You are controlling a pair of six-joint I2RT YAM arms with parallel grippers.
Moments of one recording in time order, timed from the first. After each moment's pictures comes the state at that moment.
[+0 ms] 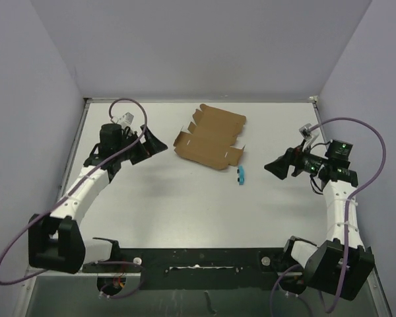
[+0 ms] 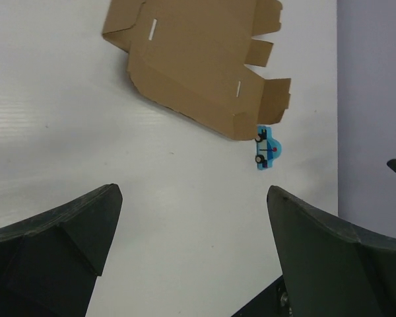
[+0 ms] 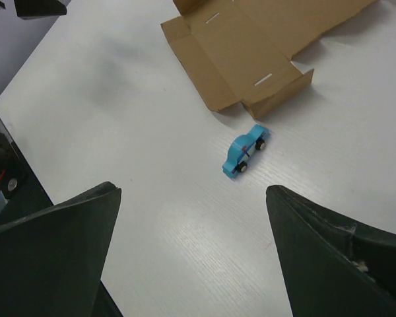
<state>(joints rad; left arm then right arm) -0.20 1.19 0.87 -0.19 0.40 -0.67 -0.29 1.05 0.90 -0.59 -1.07 -0.26</state>
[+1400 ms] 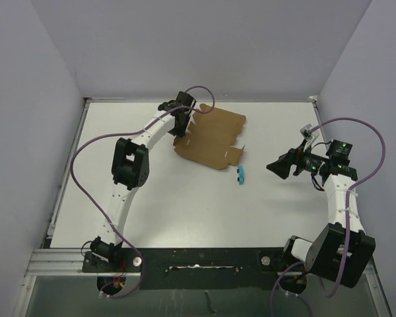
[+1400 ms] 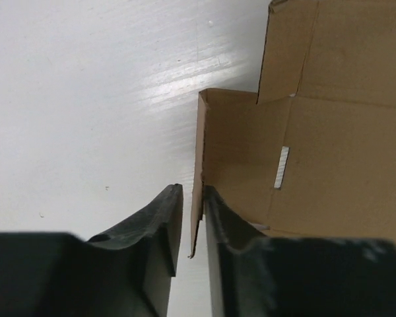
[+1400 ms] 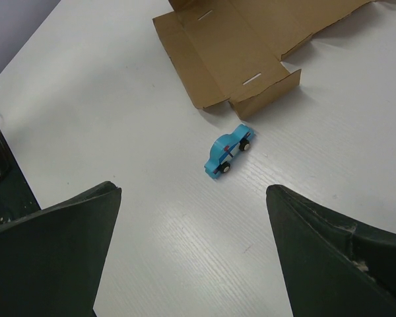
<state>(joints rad) -0.47 2.45 2.24 -0.85 -0.25 -0.07 -0.37 1.17 0.85 -0.52 -1.15 -0.37</state>
